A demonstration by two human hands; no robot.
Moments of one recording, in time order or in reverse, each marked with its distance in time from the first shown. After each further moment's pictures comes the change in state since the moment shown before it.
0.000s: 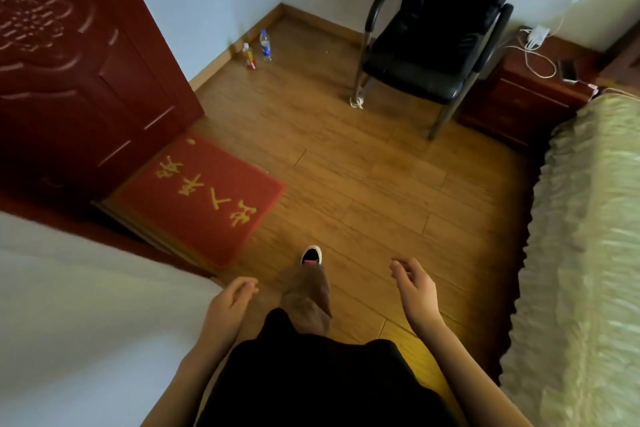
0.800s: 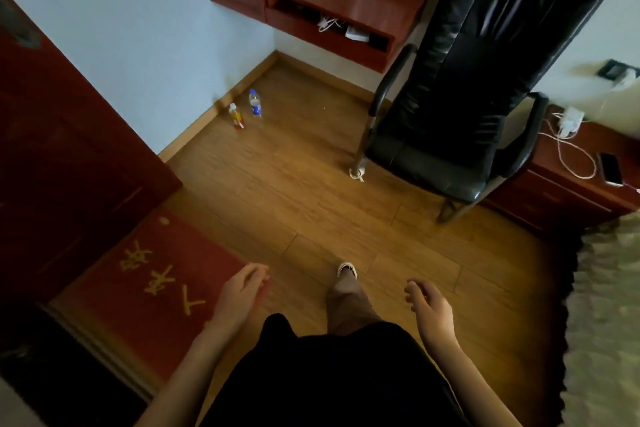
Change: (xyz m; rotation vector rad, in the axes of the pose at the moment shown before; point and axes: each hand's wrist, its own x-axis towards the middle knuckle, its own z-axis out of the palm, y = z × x) left_hand 0.438 0.290 -0.017 -0.056 -0.035 -0.018; right_hand 0.420 -0.217 0.000 -0.059 0.081 0.045
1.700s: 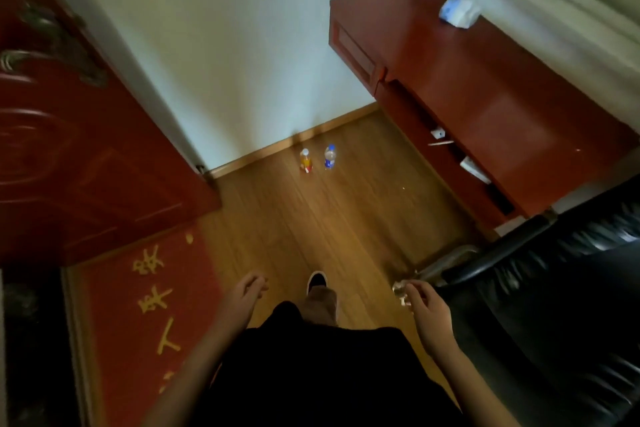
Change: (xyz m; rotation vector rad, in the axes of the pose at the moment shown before) left_hand 0.348 0.181 -0.070 -0.300 0.360 -0.212; right_hand 0.441 -0.355 0.134 -0.301 -0.467 -0.247
